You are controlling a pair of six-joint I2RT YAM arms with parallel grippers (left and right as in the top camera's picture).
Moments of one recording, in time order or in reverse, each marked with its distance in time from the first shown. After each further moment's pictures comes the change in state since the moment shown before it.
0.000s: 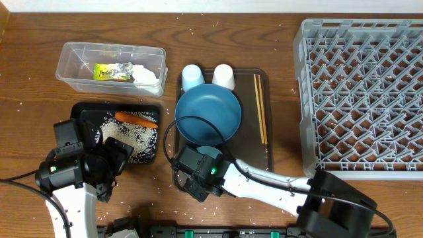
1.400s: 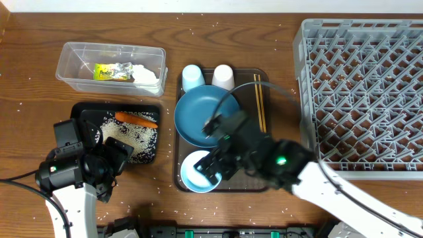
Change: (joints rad) left arm 0.000 0.000 0.000 0.000 0.000 0.000; right arm -0.192 -0.447 -0.024 -0.093 -0.097 0.061
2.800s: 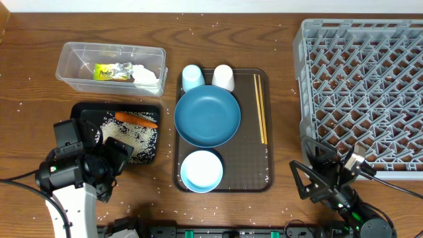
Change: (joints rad) left arm 0.000 0.000 0.000 0.000 0.000 0.000; right arm -0.983 -1.354 -1.051 1.083 -0.577 0.784
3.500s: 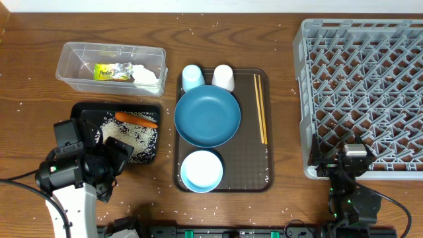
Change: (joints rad) left arm -0.001 0.000 0.001 0.000 0.003 0.000; right arm -0.001 -0.002 0.000 -0.539 0.736 -1.121
